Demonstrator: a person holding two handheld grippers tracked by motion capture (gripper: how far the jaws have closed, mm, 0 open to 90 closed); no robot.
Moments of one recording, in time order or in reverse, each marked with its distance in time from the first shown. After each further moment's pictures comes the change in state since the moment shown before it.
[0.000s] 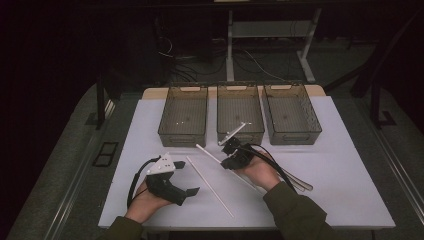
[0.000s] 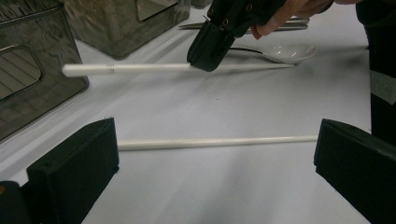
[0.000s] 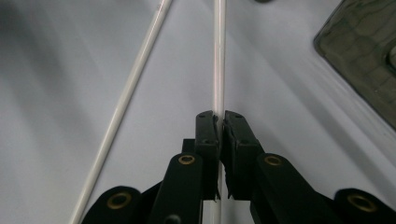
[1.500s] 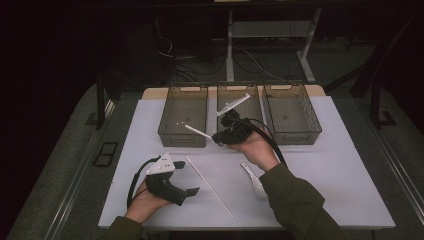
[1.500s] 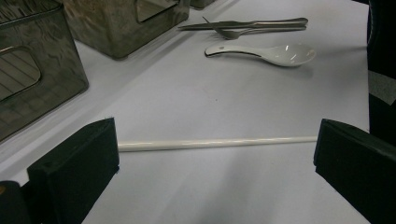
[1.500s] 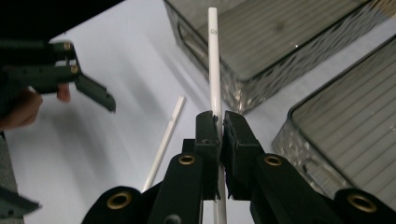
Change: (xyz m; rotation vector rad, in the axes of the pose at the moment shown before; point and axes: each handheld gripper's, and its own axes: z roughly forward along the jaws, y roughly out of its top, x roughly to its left) left arm 0.000 0.000 -0.001 -0.001 -0.007 0.002; right arm -0.006 0.061 -0.057 -0.195 0.023 0.011
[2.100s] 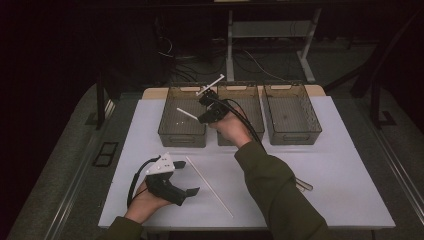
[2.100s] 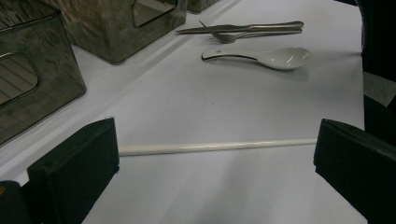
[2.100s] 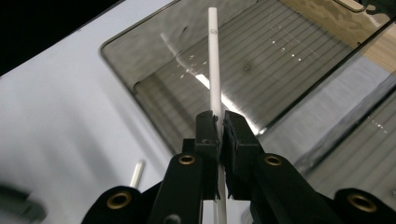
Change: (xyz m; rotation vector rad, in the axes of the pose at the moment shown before) left arm -0.001 0.001 0.000 -0.023 -0.006 -0.003; right arm -0.021 0.062 0.056 0.045 -0.088 0.051
